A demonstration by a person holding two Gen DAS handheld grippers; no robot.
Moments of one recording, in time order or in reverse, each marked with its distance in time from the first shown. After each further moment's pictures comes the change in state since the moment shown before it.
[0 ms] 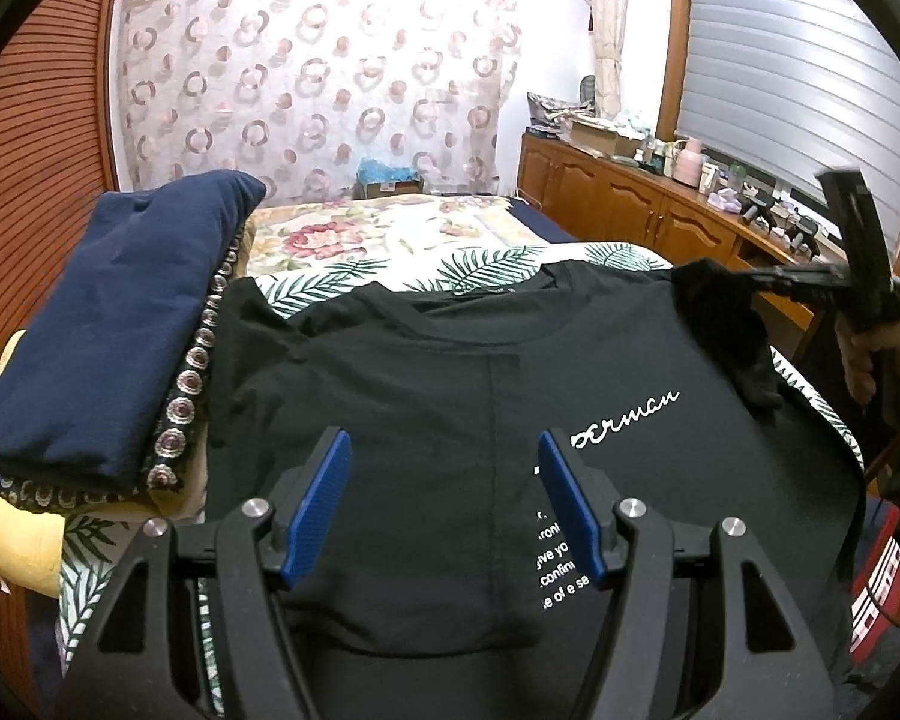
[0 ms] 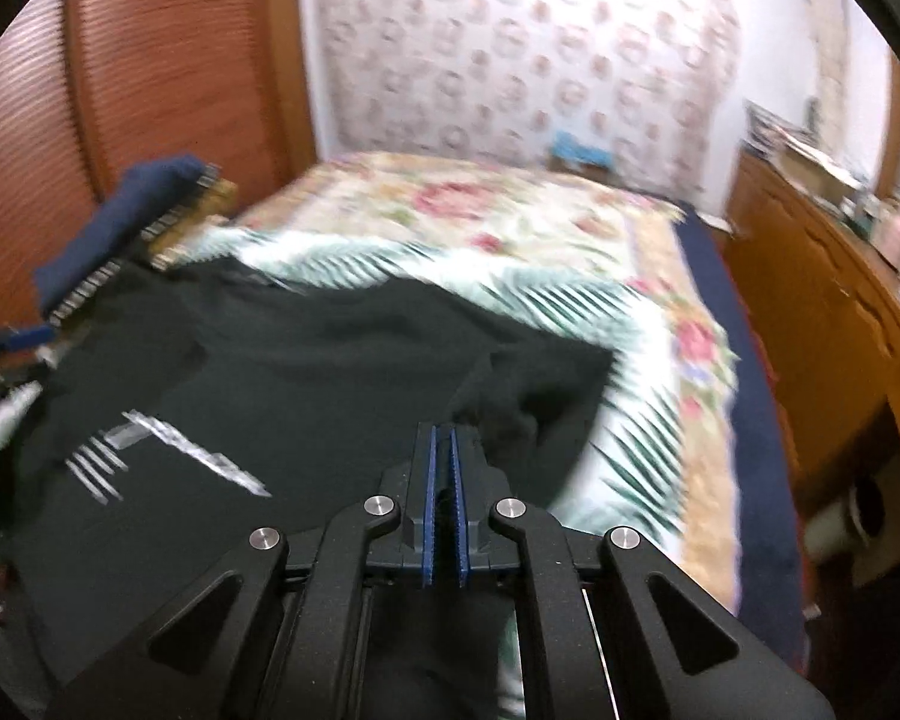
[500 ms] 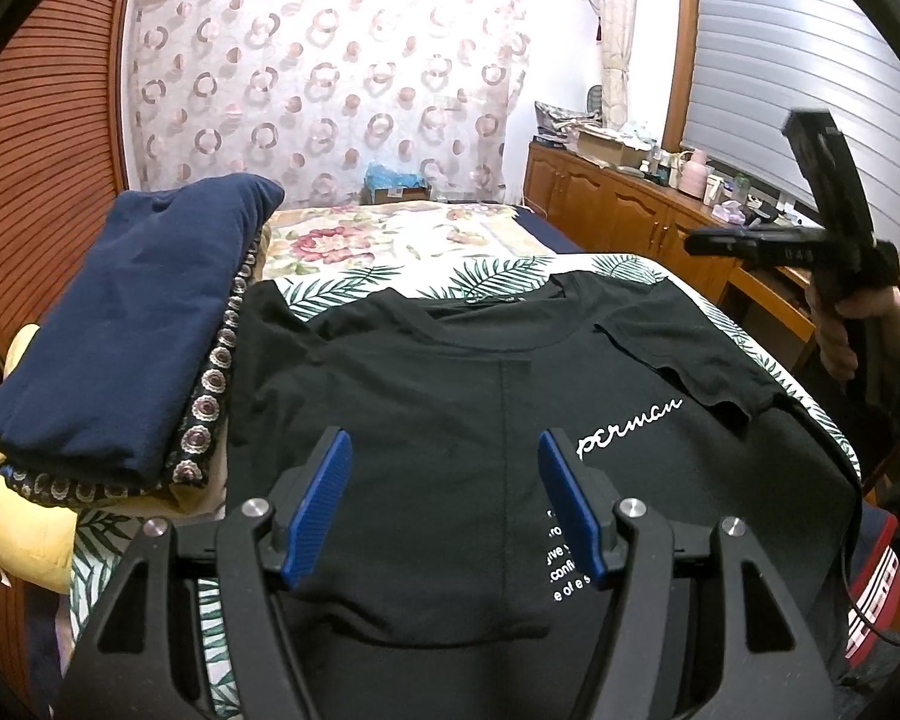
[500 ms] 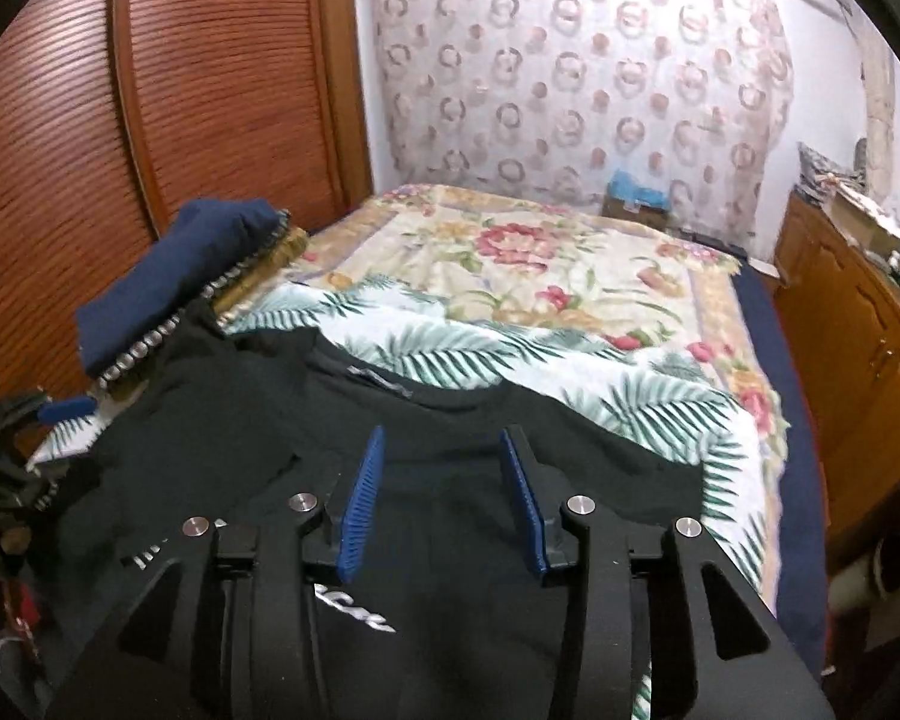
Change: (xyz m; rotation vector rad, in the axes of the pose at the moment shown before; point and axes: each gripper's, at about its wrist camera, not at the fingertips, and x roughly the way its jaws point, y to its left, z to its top) left arm -0.011 0.007 -0.001 -0.020 -0.015 0.009; right arm 0.020 0.040 0.042 -0.041 -0.035 0.010
